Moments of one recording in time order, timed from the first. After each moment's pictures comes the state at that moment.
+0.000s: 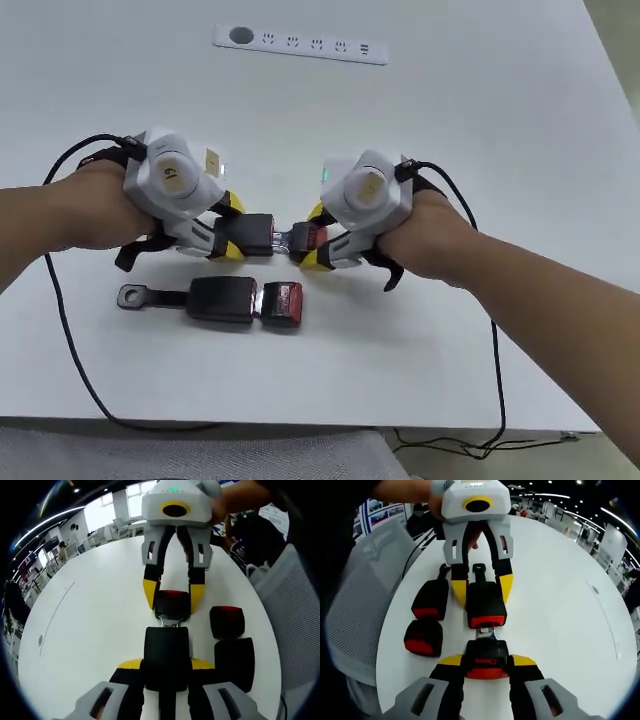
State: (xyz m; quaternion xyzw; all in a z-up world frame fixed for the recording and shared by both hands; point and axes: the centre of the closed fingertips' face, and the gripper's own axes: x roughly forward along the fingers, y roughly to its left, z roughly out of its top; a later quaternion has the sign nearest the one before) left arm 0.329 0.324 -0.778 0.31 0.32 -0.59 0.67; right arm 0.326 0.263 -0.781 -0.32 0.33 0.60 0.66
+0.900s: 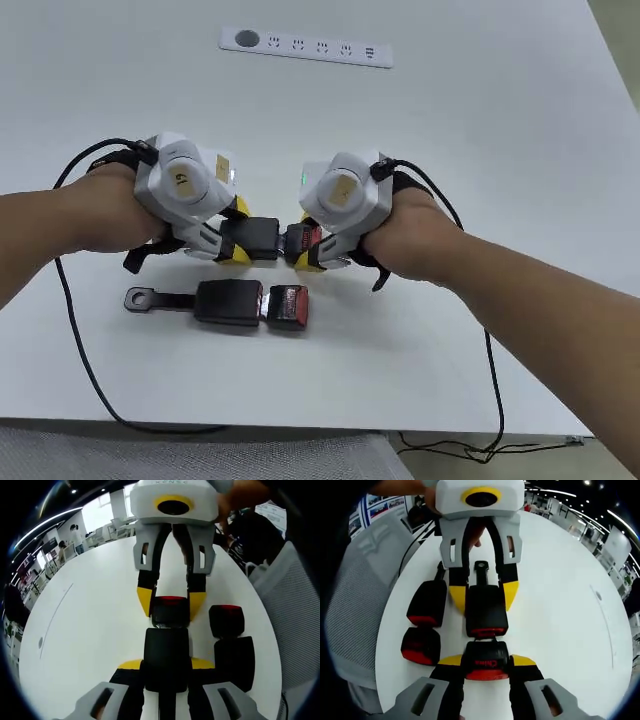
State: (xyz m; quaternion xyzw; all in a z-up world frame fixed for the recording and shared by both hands) left arm 0.328 0.323 -0.777 0.32 0.32 -0.59 0.67; right arm 0.325 0.278 -0.780 -0.35 0.34 0.59 0.64
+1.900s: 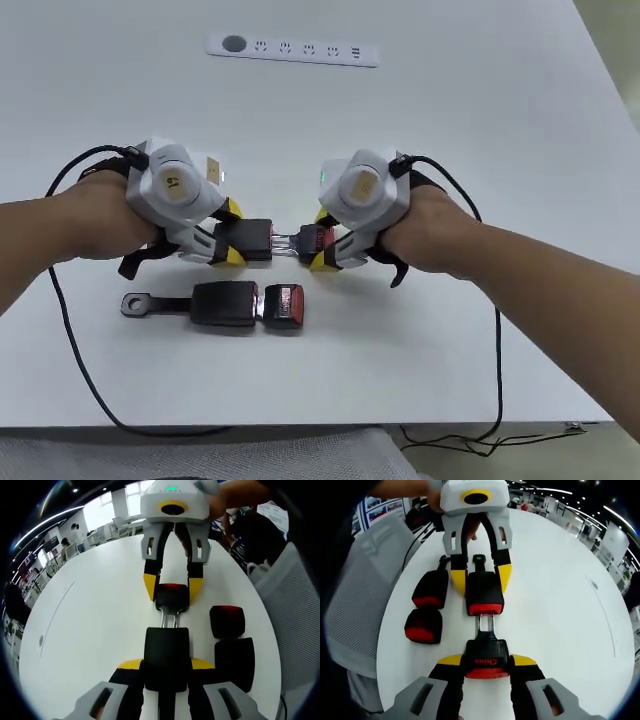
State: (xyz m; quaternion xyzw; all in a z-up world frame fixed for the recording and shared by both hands) left arm 0.328 0.322 -0.777 0.32 0.33 -0.59 0.67; right arm 0.326 0.242 -0.781 -0.34 0.35 0.58 0.65
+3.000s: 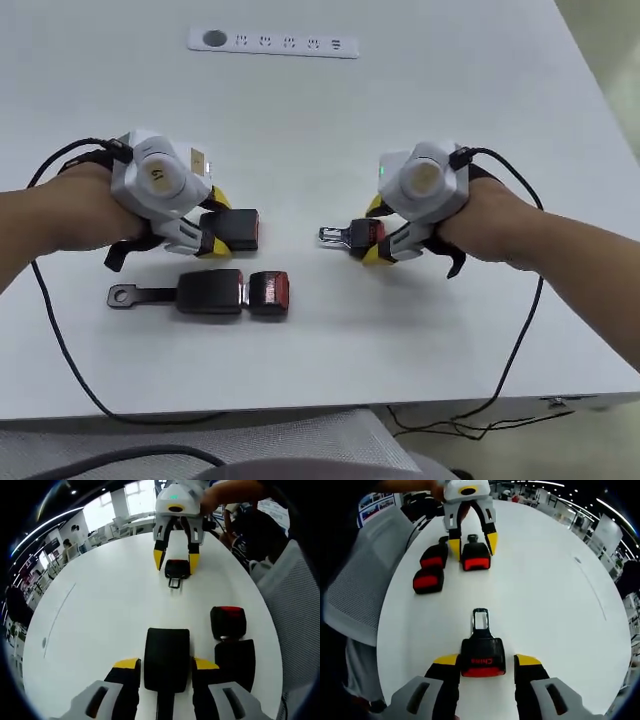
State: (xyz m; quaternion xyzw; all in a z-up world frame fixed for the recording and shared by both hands) left arm 0.329 0.323 -0.777 0.33 0.32 -0.58 0.67; right arm 0.326 0.158 -0.781 -0.35 0.38 0.54 0.66
